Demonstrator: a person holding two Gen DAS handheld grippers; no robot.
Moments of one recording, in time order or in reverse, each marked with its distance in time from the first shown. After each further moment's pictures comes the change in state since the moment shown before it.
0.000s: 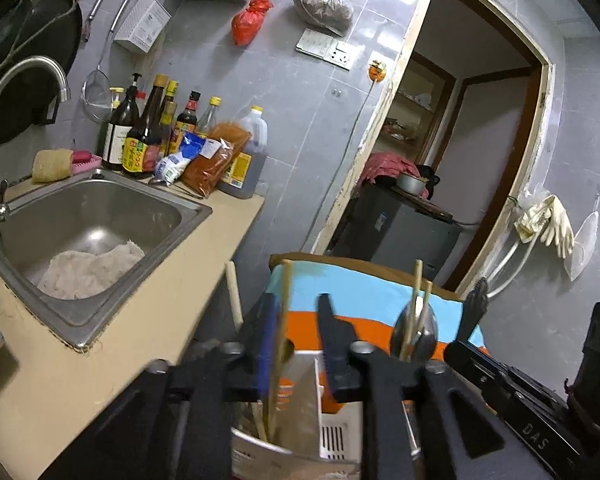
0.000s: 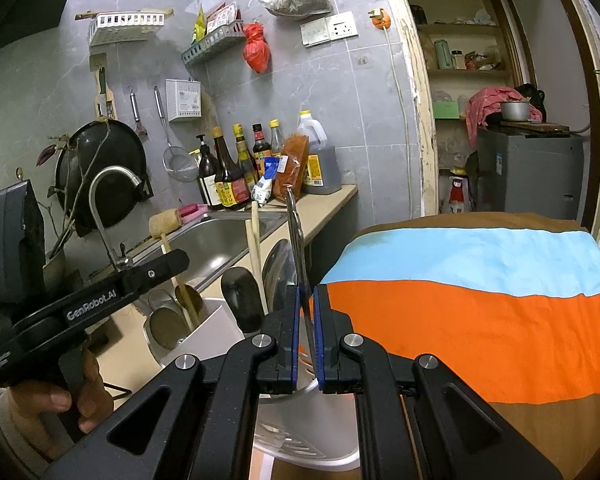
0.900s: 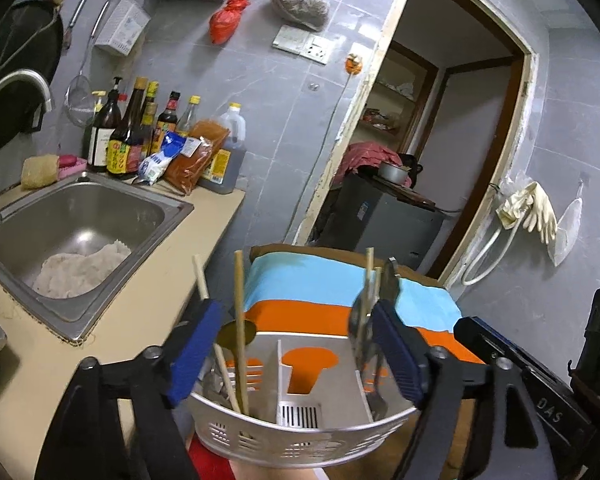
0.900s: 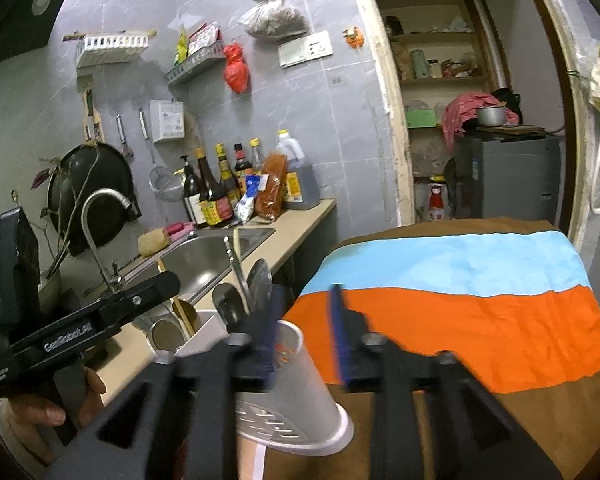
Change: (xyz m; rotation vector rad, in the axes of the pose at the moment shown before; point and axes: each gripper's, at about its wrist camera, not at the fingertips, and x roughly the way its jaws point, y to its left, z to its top) left arm -0.020 -0.020 0.002 0.045 0.024 -0.047; right arm -0.040 -0.013 0.004 0.054 -0.063 -0.073
